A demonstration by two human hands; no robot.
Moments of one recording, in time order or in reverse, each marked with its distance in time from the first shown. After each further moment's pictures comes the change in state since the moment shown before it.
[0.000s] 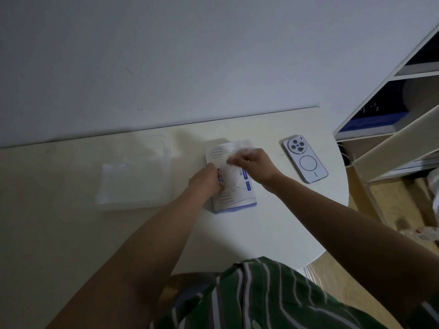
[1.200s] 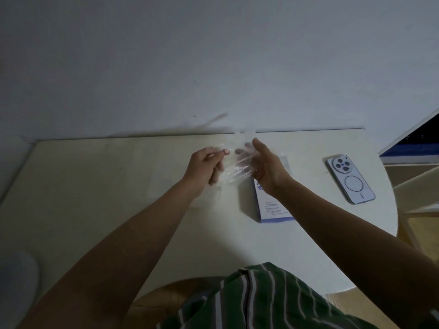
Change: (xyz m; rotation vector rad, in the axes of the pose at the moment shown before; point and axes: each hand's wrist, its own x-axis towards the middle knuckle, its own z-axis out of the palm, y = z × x) left_hand -0.036 -0.099 -0.078 -1.195 0.260 0.146; right_hand 0.020 -0.049 0.090 0.695 -0.078 0.138
